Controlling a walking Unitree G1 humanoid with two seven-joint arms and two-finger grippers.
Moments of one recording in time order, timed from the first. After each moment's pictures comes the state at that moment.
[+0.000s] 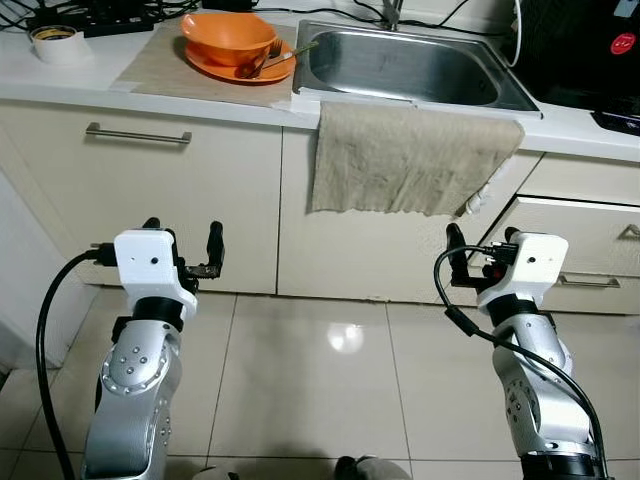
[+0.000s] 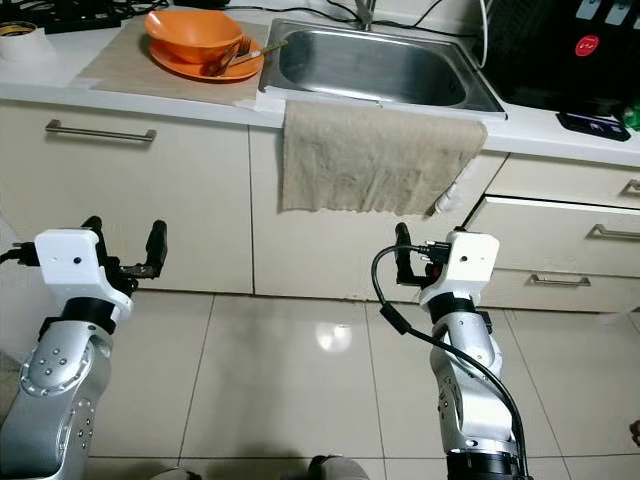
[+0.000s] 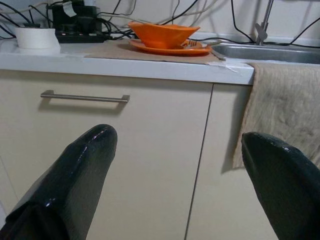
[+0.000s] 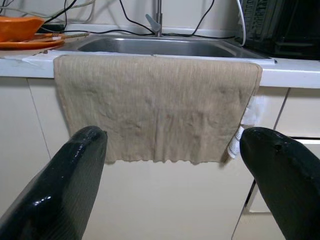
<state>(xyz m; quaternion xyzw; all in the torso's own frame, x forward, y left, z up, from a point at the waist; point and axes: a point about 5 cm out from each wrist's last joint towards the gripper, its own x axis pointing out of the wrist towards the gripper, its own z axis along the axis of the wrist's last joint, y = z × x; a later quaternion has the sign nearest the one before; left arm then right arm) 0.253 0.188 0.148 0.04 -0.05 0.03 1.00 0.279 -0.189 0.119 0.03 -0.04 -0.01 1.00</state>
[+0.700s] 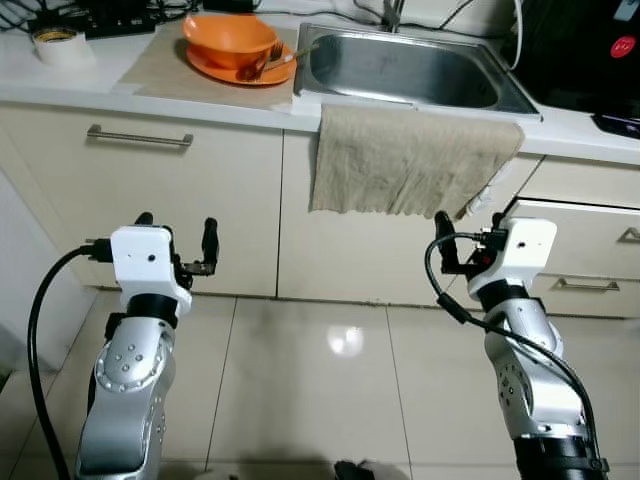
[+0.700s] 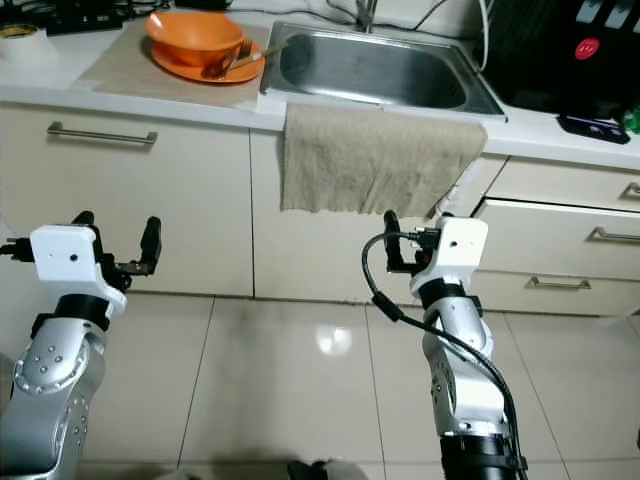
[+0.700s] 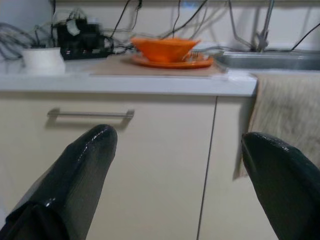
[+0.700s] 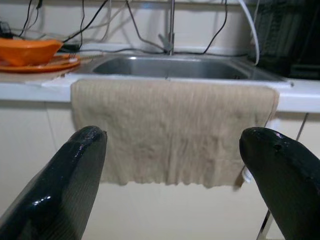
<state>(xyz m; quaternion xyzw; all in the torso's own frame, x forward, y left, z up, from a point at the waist) 0.255 0.192 0.154 0.06 -0.07 0.03 1.00 0.294 -0.178 0.133 0.03 -0.06 0.02 1.00</state>
